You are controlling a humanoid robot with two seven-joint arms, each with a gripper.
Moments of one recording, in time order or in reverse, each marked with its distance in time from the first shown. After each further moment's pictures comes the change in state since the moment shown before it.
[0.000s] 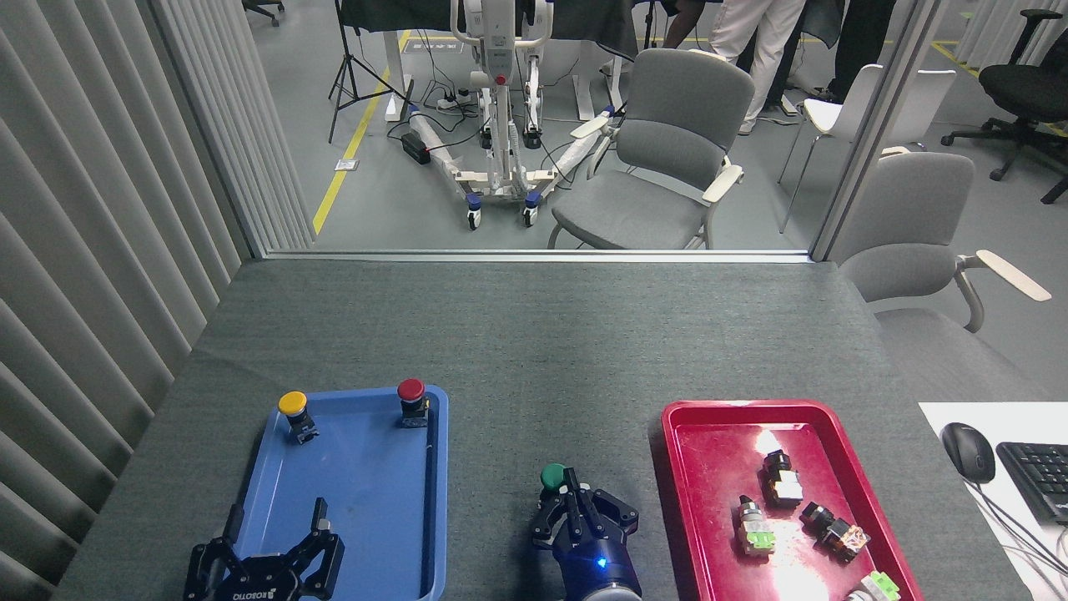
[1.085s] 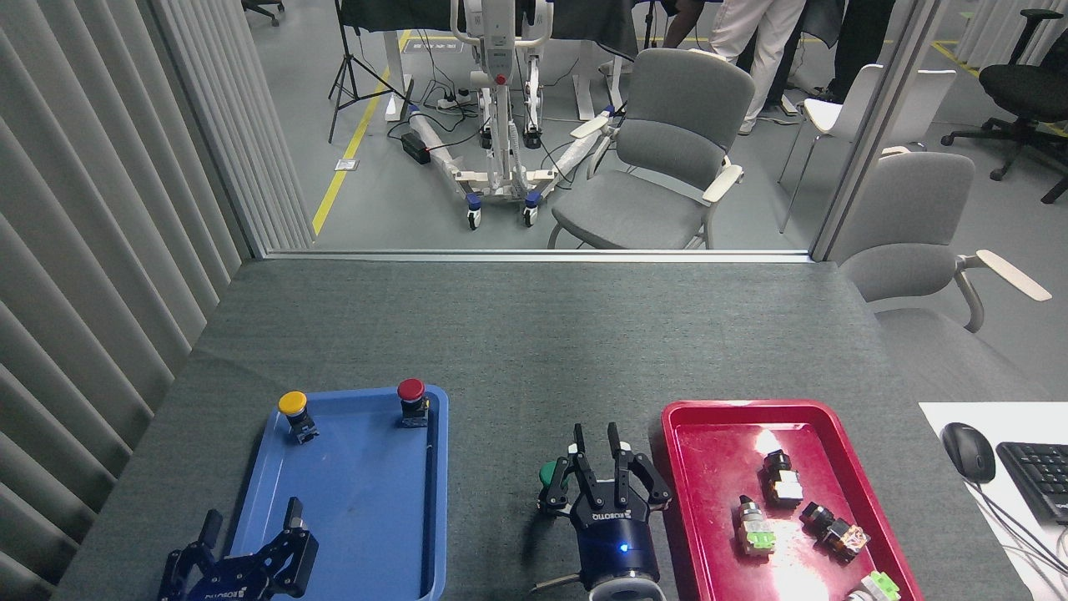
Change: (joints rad) left arm 0.018 0.060 0.015 -0.048 0.168 -0.012 -0.120; right arm 0.038 -0.002 -0.035 -0.152 -0.008 0.057 -0.162
